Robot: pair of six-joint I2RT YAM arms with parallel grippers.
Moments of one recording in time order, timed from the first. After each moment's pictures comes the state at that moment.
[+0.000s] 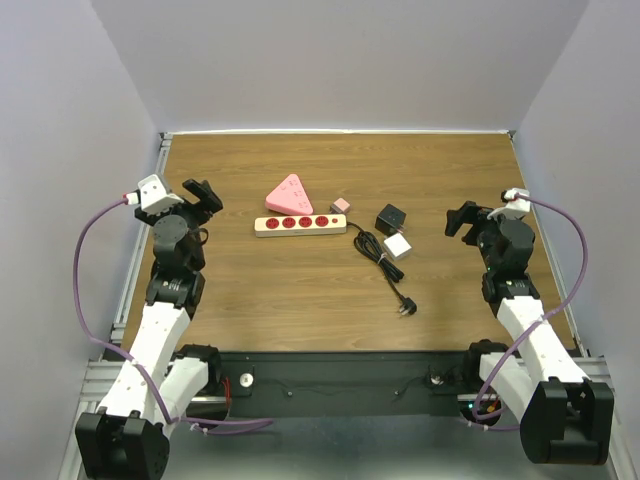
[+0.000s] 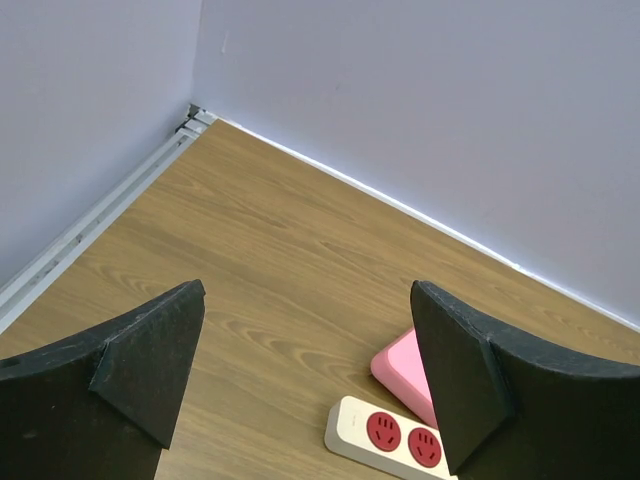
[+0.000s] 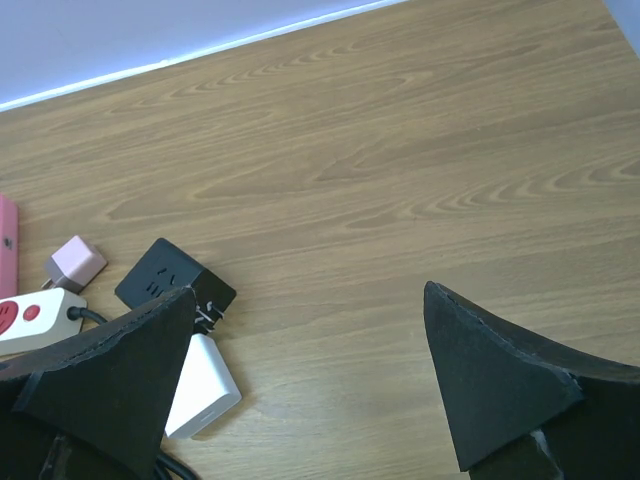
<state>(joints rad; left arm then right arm) -0.12 0.79 0.60 0.23 -0.41 -0.37 -0.04 0.88 0.45 0.27 -0.03 0.25</state>
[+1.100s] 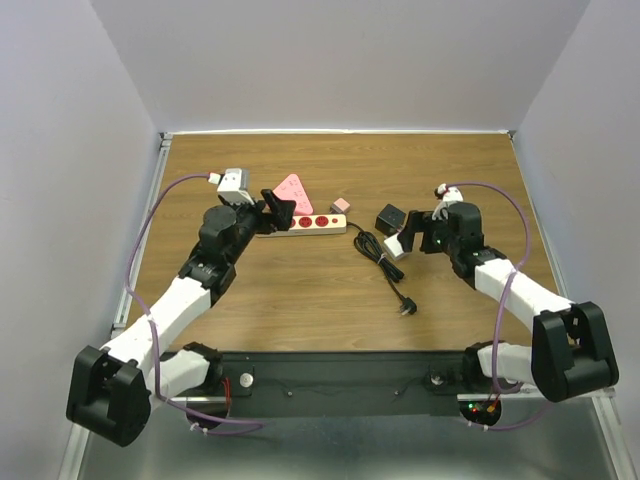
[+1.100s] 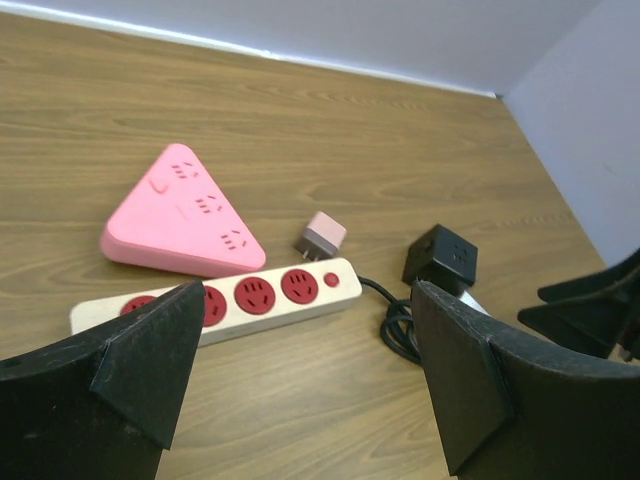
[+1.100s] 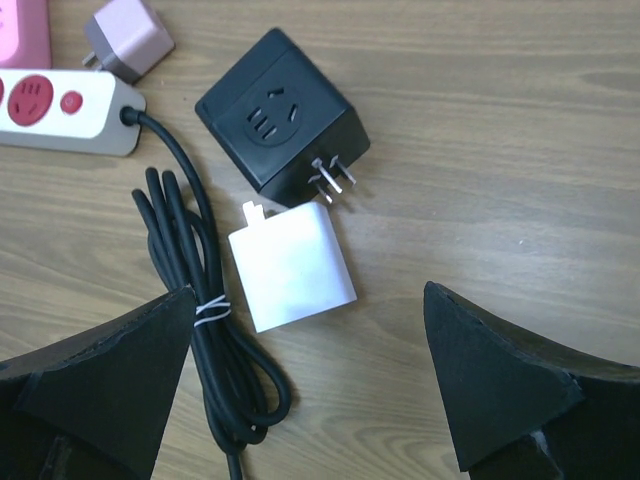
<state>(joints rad) -0.41 1.01 0.62 0.30 0.00 -0.44 0.22 1.24 0.60 0.10 -0.16 0.23</state>
